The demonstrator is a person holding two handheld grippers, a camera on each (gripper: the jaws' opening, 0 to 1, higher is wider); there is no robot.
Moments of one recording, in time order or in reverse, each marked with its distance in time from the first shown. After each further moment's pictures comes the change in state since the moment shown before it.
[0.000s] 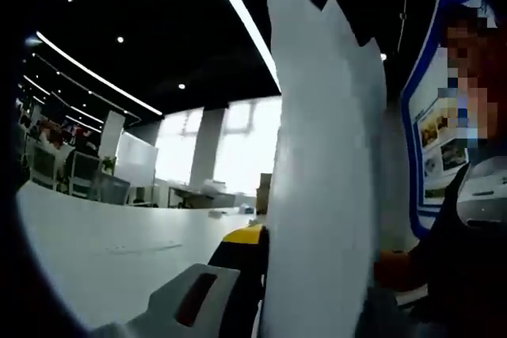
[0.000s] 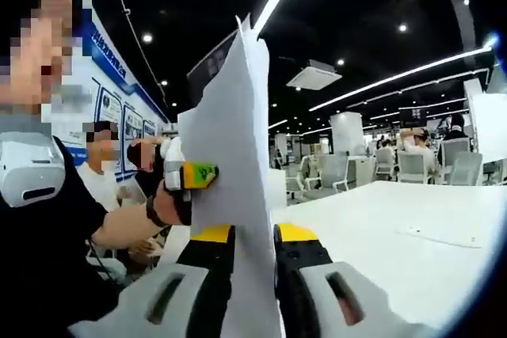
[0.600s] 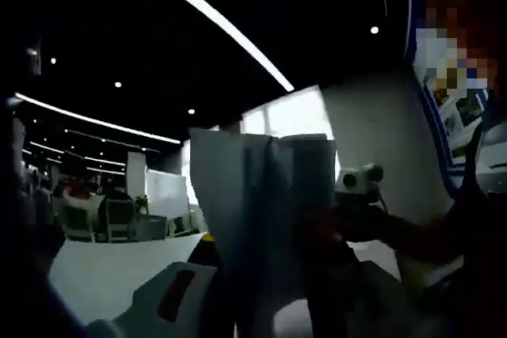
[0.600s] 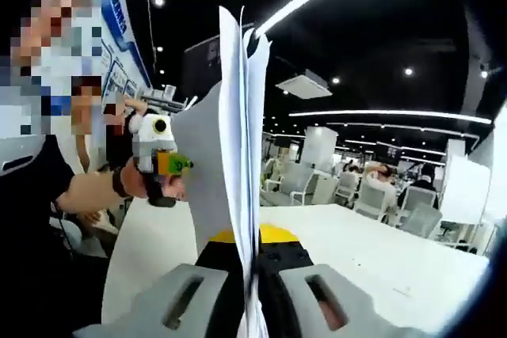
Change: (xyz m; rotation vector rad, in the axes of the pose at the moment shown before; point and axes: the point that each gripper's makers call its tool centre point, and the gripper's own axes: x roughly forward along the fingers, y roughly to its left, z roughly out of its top) left arm -0.022 0.001 0.037 0.341 0.014 0.167; right arm -0.023 -0.018 0.040 -0.392 0.113 -0.308
